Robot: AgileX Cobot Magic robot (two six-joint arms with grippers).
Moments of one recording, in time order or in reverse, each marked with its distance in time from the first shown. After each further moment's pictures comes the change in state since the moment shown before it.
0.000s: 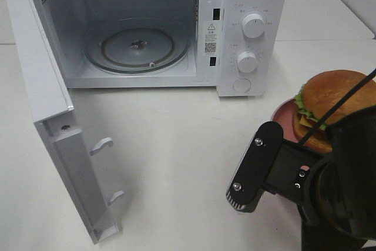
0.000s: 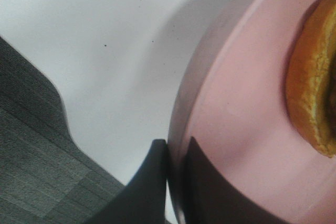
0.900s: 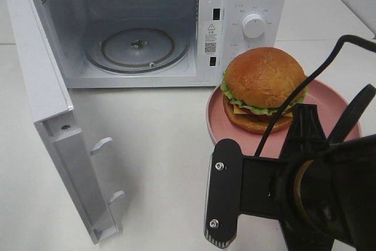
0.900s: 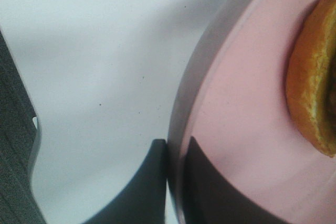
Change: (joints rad) left arm 0.000 0.000 0.000 0.000 0.000 0.000; right arm 0.049 0.000 0.003 -0.173 -0.140 -0.221
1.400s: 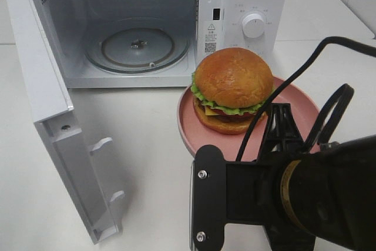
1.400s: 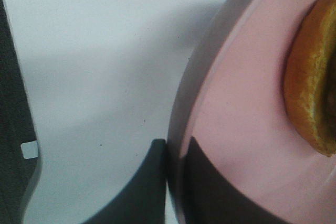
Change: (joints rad) left arm 0.000 0.000 0.000 0.000 0.000 0.000; right arm 0.000 0.000 0.000 -0.043 -0.126 -0.070
